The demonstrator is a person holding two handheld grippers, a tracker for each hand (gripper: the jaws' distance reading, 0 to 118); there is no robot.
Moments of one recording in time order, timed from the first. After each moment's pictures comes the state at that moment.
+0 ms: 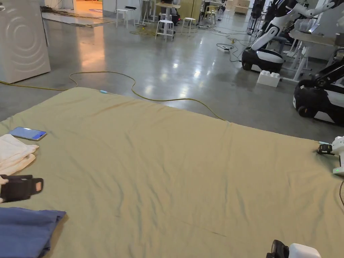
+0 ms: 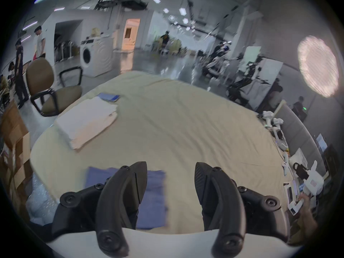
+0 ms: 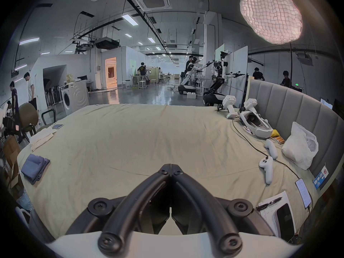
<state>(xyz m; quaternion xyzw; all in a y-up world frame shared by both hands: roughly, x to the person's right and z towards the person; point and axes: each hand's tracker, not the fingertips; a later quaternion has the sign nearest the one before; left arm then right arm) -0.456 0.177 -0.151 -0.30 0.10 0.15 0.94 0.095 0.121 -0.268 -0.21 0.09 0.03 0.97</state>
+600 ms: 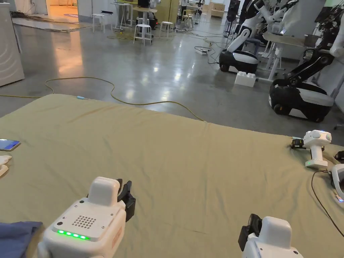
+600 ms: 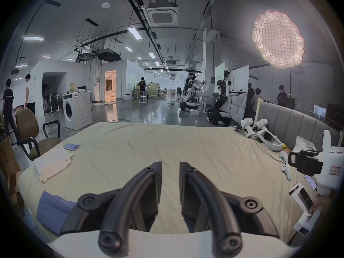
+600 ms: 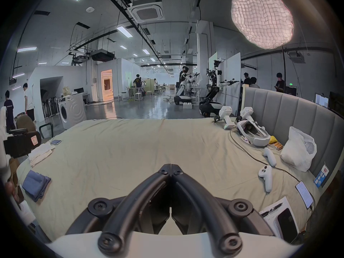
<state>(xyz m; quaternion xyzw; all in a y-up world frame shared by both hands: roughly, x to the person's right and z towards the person) -0.219 0.161 -0.221 -0.14 0.08 0.04 0.99 0.081 0.149 -0.278 -0.16 0.08 0.01 0.98</state>
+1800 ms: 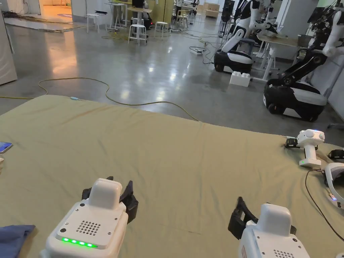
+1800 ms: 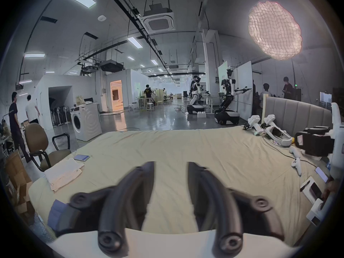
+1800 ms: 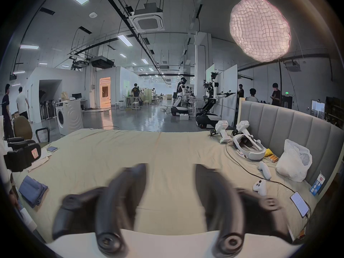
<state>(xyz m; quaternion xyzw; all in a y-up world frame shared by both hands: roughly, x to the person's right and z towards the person) -0.206 0.168 -0.222 -0.13 0.11 -0.01 0.99 0.079 0.174 -0.282 -0.11 0.06 0.01 0.99</state>
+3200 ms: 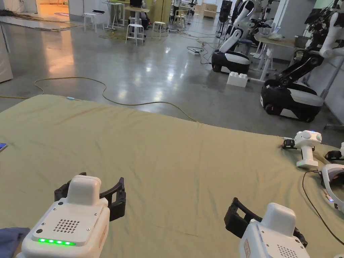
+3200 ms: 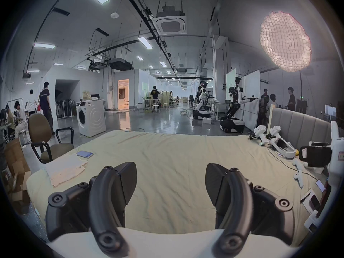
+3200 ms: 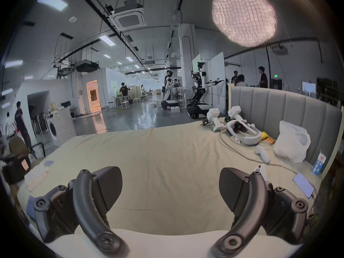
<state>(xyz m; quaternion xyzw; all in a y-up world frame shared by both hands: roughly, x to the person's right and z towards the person) -0.229 0.171 -0.223 -0.10 0.14 0.02 0.98 0.085 0.180 -0.298 -0.15 0.02 -0.06 0.99</state>
